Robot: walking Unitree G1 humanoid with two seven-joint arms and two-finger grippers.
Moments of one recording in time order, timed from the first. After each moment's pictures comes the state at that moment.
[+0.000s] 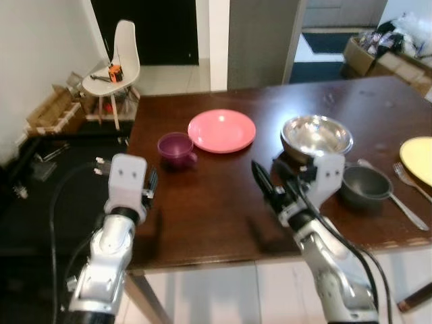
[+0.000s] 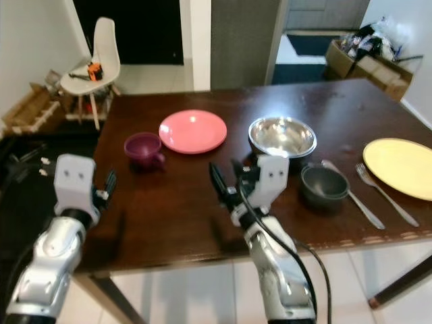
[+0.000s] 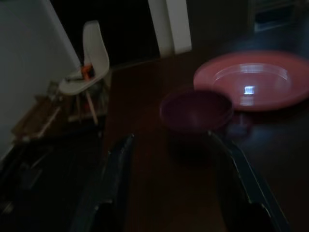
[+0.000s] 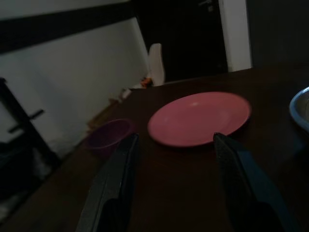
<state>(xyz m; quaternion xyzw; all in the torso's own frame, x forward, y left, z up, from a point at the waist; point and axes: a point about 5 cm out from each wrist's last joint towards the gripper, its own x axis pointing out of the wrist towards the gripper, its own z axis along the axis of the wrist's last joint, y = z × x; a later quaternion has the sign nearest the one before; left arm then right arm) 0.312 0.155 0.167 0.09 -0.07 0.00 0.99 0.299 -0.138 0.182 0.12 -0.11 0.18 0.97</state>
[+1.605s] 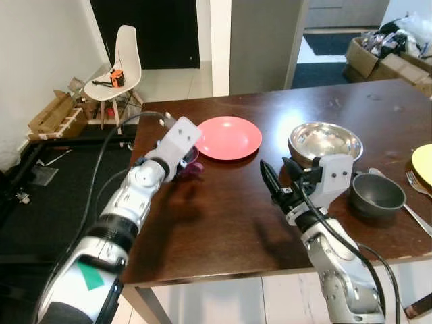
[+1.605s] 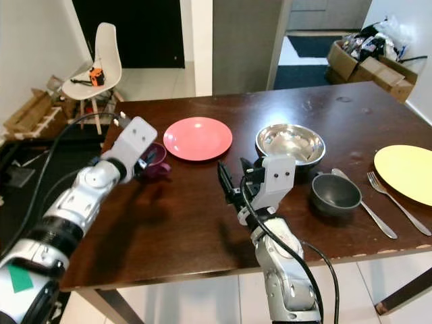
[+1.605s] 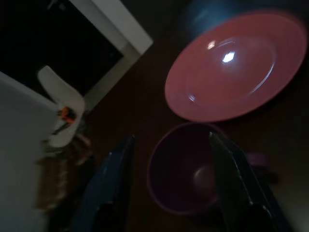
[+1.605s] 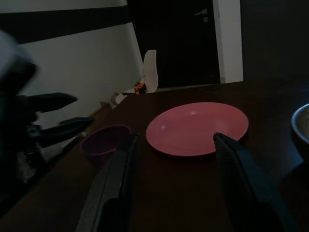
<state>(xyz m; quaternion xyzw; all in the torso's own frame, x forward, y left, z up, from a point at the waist) 0.403 0.110 0.207 0.32 -0.03 -0.14 0.94 0.294 -0.139 0.187 0.08 -0.12 0.16 0.98</state>
